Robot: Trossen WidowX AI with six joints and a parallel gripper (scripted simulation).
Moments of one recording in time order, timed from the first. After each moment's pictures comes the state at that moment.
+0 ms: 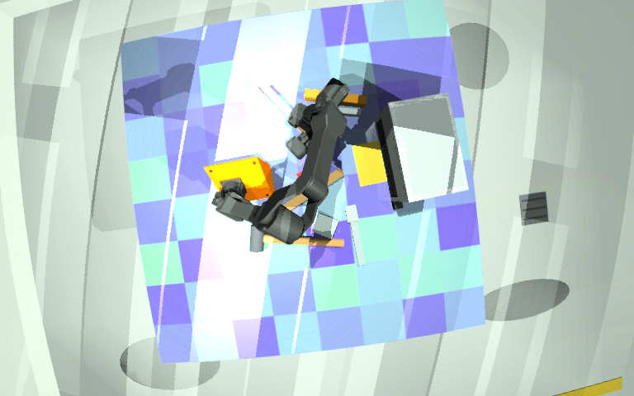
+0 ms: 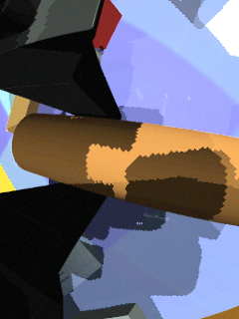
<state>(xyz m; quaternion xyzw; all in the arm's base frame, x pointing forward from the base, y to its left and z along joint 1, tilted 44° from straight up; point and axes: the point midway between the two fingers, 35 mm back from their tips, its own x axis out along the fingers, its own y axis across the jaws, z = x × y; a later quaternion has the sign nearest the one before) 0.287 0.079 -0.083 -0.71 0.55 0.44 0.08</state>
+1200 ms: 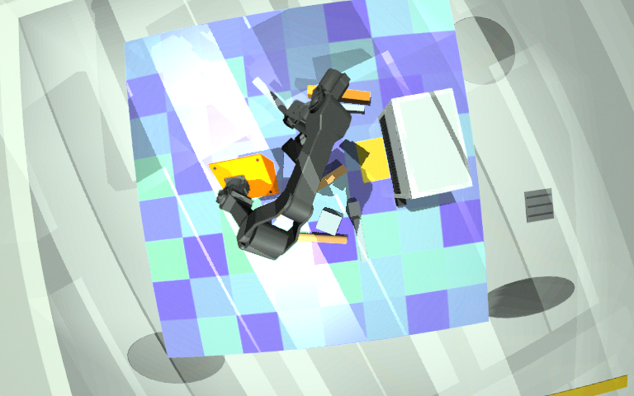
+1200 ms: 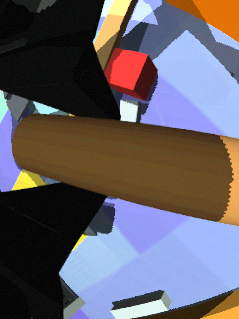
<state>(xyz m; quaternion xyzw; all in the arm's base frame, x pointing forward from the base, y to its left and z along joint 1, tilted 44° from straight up) 0.271 0.106 -0.011 -0.71 0.55 0.44 0.08</state>
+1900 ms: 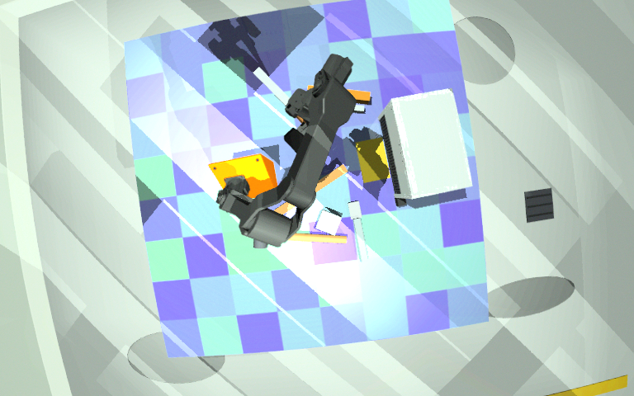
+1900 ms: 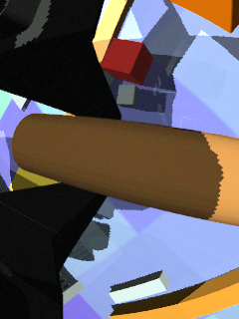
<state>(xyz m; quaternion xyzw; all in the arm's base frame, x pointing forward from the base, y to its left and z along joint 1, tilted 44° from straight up) 0.282 0.130 -0.016 -0.71 0.55 0.44 0.08</state>
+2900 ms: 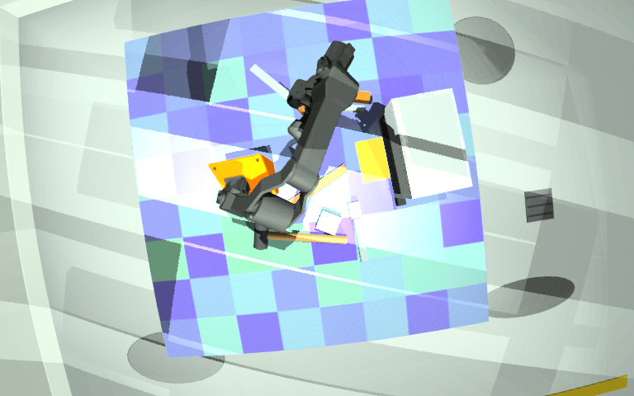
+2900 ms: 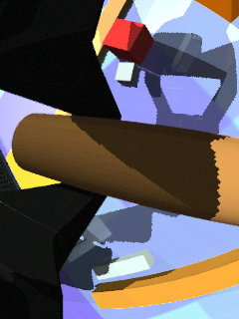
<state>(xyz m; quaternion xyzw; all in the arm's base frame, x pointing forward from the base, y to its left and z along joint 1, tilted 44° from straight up) 0.293 0.150 -0.032 -0.71 0.52 0.47 0.05</state>
